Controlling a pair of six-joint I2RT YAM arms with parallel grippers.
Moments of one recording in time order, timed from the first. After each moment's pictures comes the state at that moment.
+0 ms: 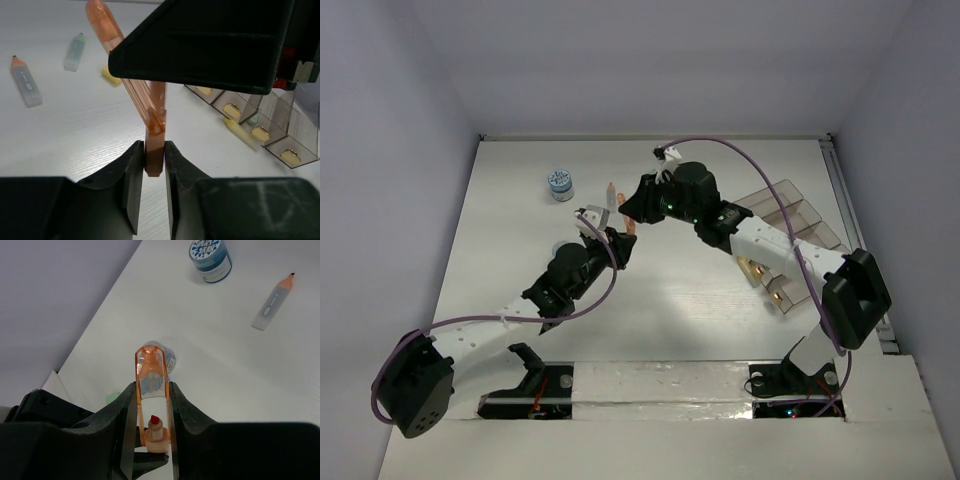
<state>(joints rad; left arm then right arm) -0.76 1.02 0.44 0.49 -0.18 -0.38 0.75 1.60 1.26 0.06 -0.22 0.52</state>
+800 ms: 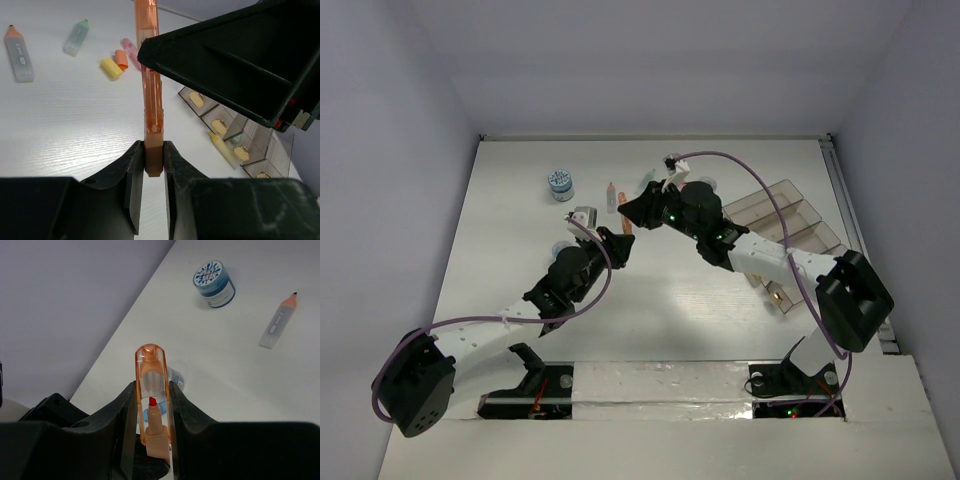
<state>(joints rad) -0.77 1.02 0.41 0.52 -0.26 -0.58 0.77 1.58 1.06 0.41 -0.15 0.62</state>
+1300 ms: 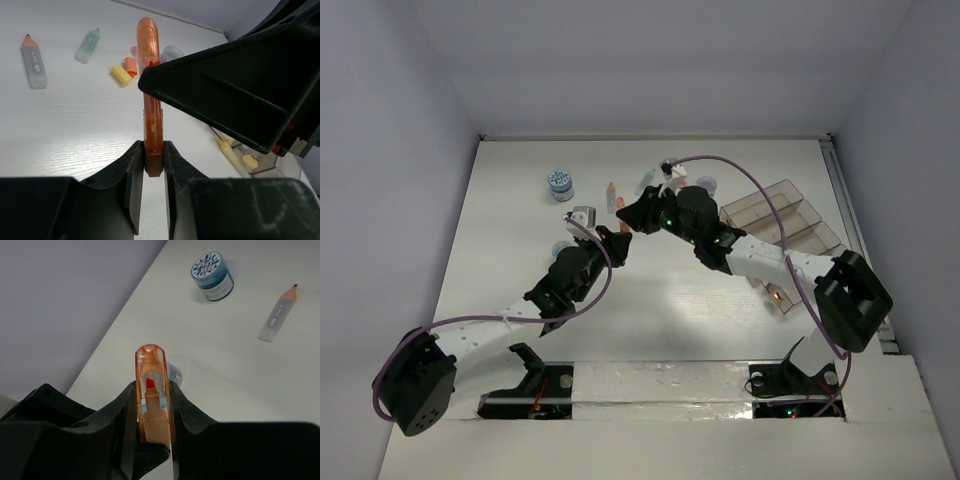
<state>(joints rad) -0.77 1.03 0.41 0.54 -0.31 -0.56 0.80 1.59 1.04 0.41 -0.11 0.61</state>
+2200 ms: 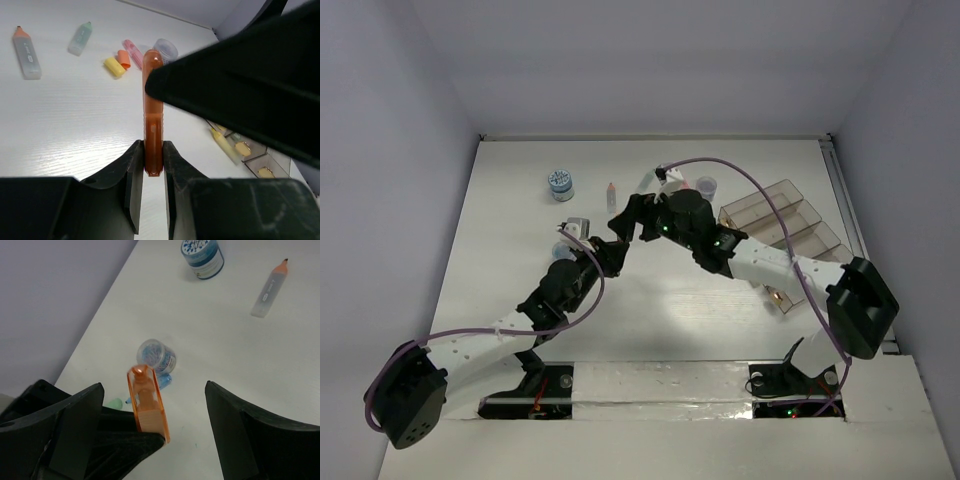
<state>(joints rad) -0.78 0.93 0.31 0.58 -0.28 -0.57 0.86 1.54 1.07 0.23 0.02 0.59</state>
